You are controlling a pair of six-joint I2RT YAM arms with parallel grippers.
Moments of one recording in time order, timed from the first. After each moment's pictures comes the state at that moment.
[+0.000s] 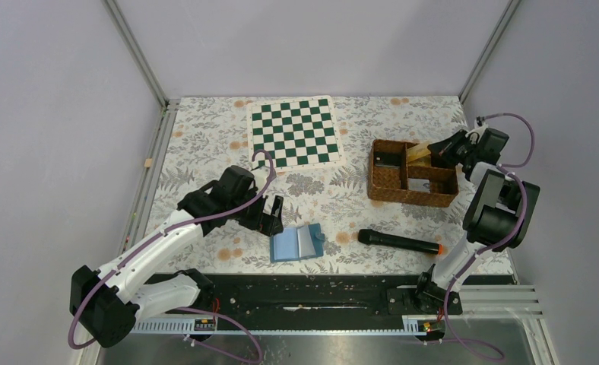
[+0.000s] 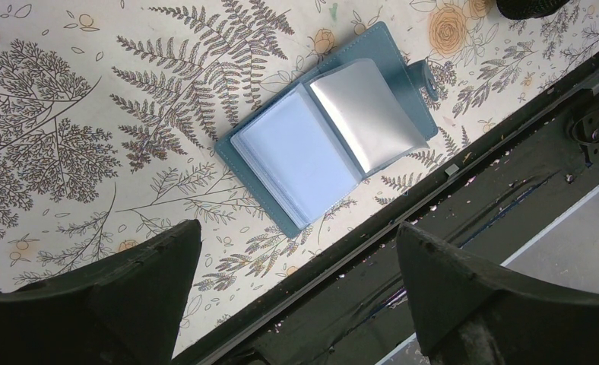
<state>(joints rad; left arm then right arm) -0.64 1.05 0.85 -0.71 0.21 -0.27 -0.44 1.80 1.03 0.20 -0.70 0.49</state>
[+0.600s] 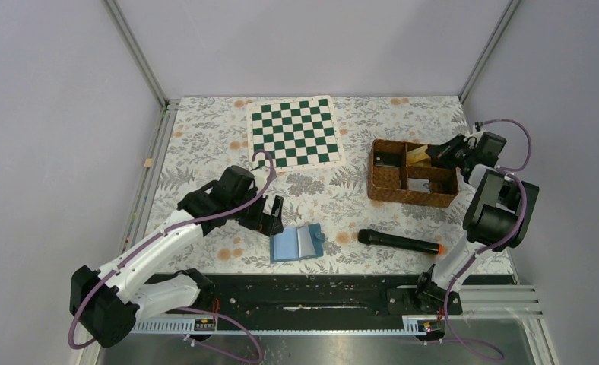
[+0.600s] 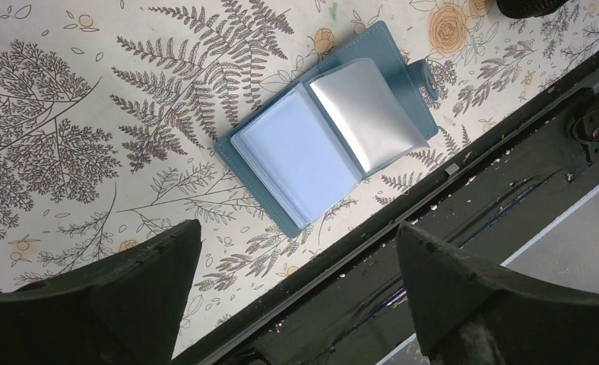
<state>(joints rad) -0.64 1.04 0.85 -0.71 0.21 -0.27 -0.44 1.80 0.99 0.20 -0.70 0.54</state>
